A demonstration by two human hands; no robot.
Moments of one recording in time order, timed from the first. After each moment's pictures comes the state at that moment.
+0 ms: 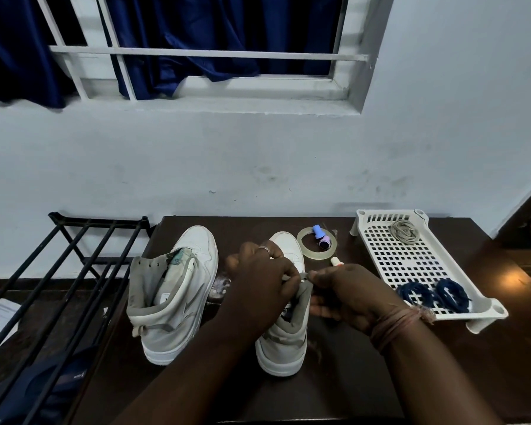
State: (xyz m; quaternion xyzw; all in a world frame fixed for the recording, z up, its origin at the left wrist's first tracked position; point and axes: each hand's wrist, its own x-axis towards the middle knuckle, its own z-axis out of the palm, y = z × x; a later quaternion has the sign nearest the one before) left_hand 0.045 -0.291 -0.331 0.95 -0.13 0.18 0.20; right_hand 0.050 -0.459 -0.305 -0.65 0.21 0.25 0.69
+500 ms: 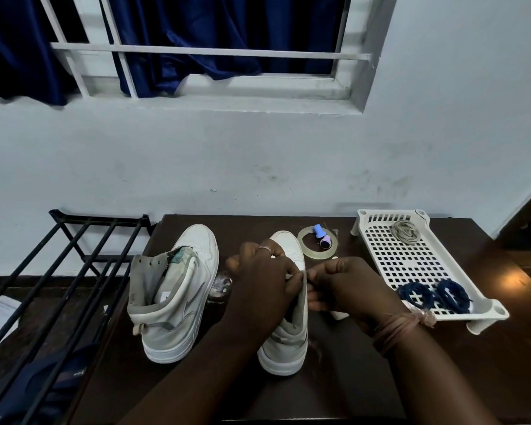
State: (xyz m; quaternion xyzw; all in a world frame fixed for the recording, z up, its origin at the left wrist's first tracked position) left_hand 0.042 -0.298 -0.333 0.96 -0.09 0.22 0.16; right_hand 0.044 -0.462 -0.303 -0.73 0.12 0.17 0.65
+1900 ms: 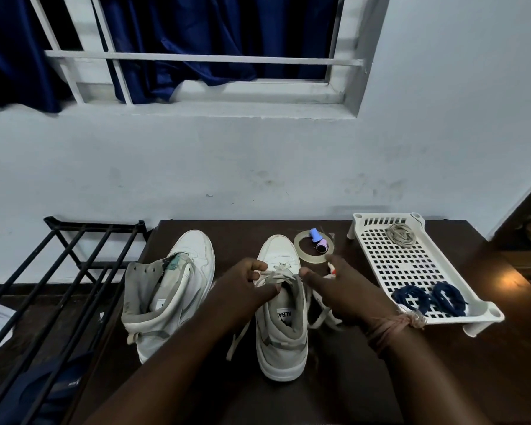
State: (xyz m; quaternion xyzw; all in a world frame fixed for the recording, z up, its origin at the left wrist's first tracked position) left_hand 0.056 -0.259 -0.348 0.84 0.03 -0.09 0.53; right_hand 0.050 -0.466 -0.305 -0.89 0.09 0.12 0.44
